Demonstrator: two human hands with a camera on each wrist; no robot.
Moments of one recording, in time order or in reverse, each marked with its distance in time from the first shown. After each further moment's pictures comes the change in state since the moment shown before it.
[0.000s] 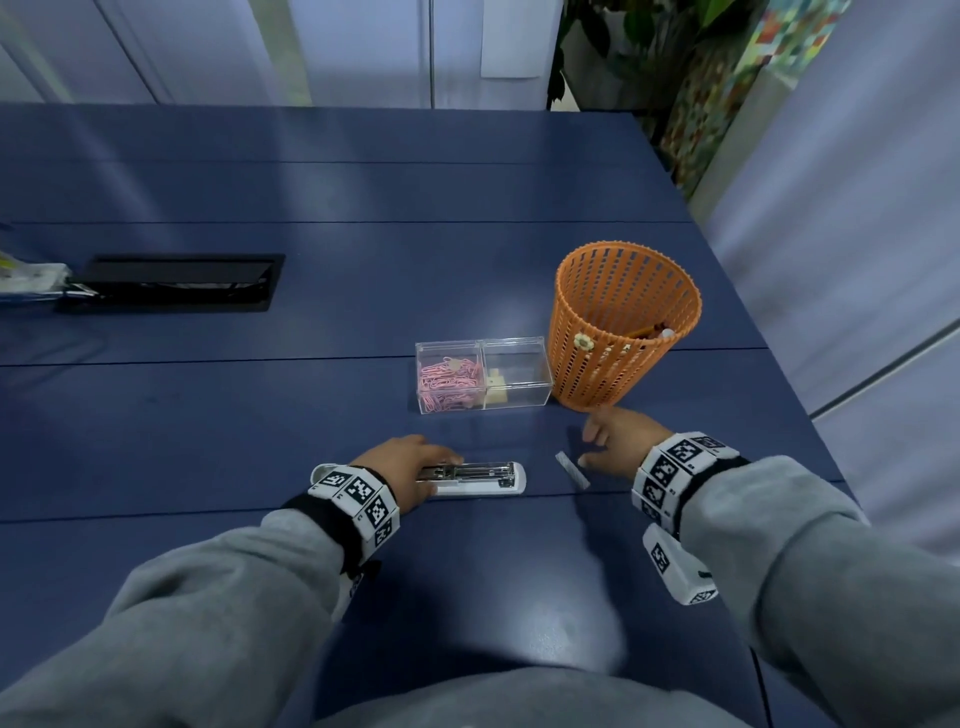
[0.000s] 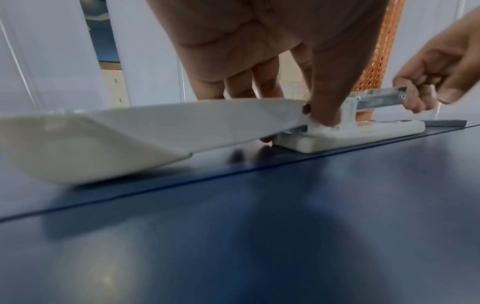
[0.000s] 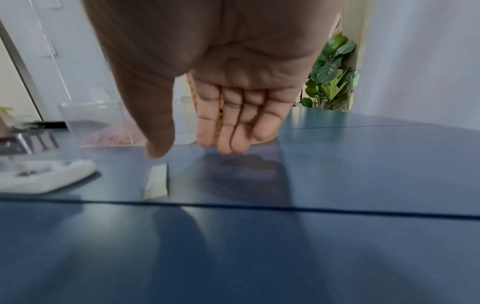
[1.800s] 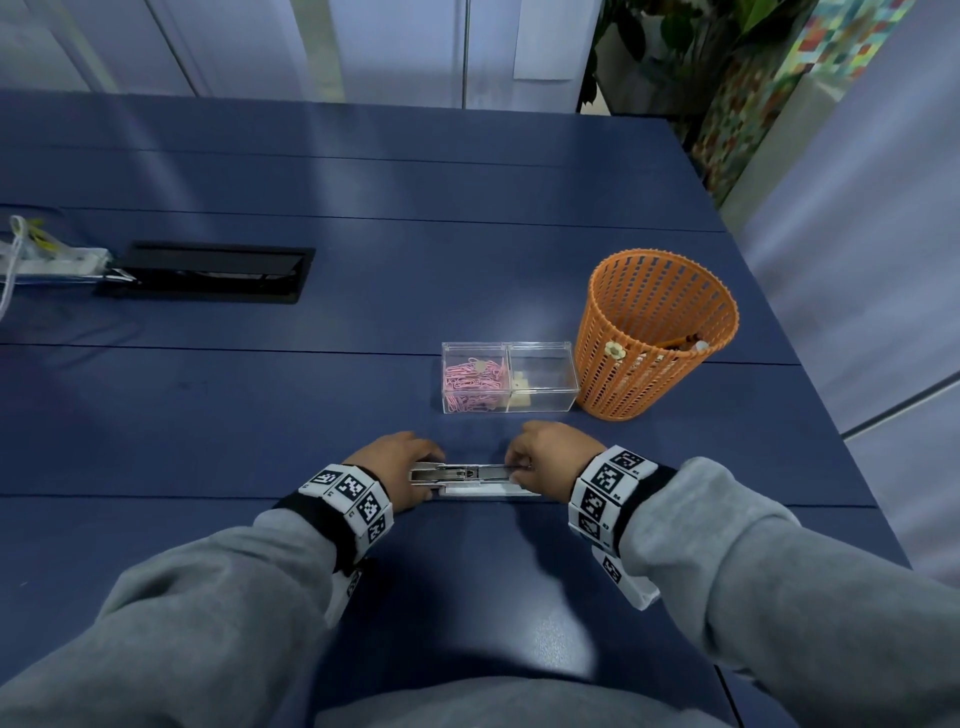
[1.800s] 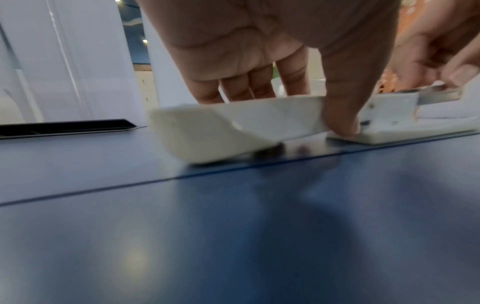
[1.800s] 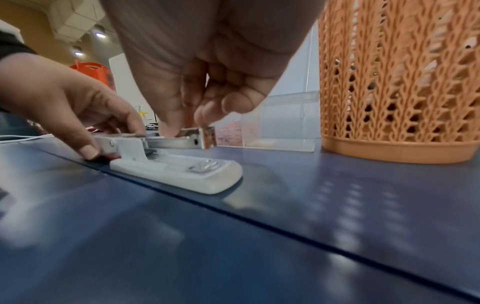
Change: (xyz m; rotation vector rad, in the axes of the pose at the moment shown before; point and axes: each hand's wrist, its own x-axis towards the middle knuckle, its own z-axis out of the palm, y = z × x) left_hand -0.011 -0.025 -0.002 -0.043 0.076 -0.086; right_hand 0.003 -0.088 0.027 -0.174 -0.065 -0.424
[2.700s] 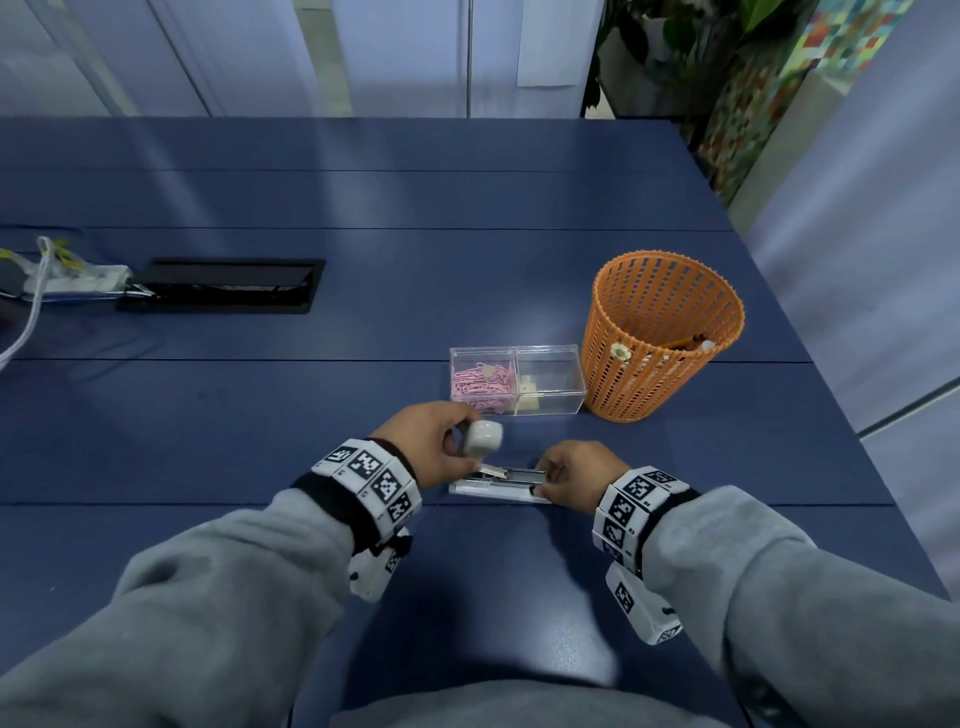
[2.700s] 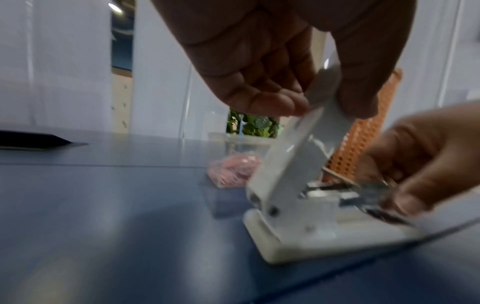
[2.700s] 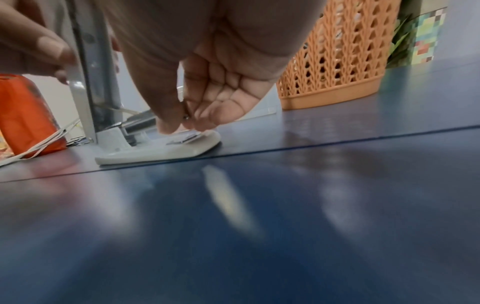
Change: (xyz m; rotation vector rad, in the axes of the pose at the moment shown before) left_hand -0.013 0.045 -0.038 -0.230 0.178 0.109; right_hand -0.010 0.018 0.019 0.257 0.049 0.218
